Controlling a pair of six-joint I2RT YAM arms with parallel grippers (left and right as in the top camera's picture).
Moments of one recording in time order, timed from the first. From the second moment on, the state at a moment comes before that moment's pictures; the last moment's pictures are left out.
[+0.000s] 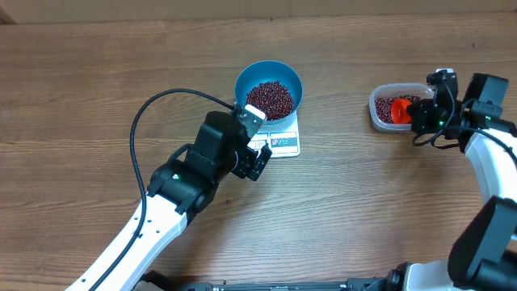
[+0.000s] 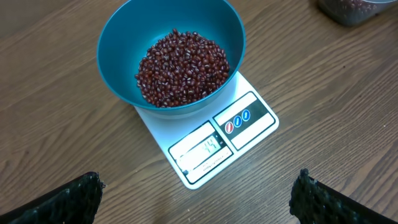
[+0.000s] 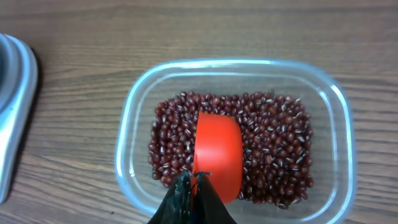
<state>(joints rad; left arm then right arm) -0.55 1.24 0.94 -0.44 -0.04 0.06 -0.34 1.65 1.09 -0.45 -0.45 -0.30</state>
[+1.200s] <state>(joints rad) -0.55 1.24 0.94 -0.44 -0.04 0.06 -0.35 1.70 1.09 -0.42 -0.55 -0.19</state>
